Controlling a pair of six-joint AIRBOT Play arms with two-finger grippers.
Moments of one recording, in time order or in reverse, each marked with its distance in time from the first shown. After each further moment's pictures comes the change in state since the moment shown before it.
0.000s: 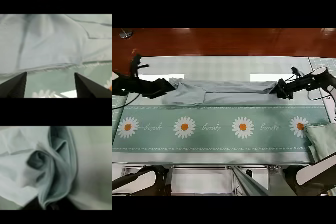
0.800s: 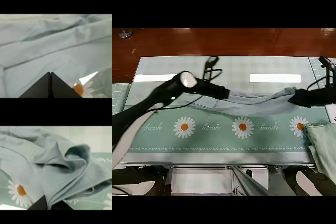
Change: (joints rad) left arm -0.720 -0.266 0.212 -0.022 0.336 -0.051; right arm 0.057 0.949 -0.462 -0.255 0.002 0.015
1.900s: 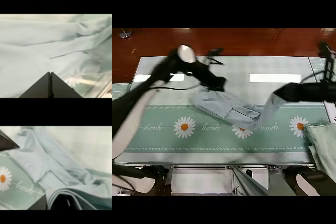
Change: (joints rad) left arm 0.173 -0.070 0.302 0.084 -0.488 -0.101; right arm 0.287 0.019 0.109 0.121 -0.109 0.080
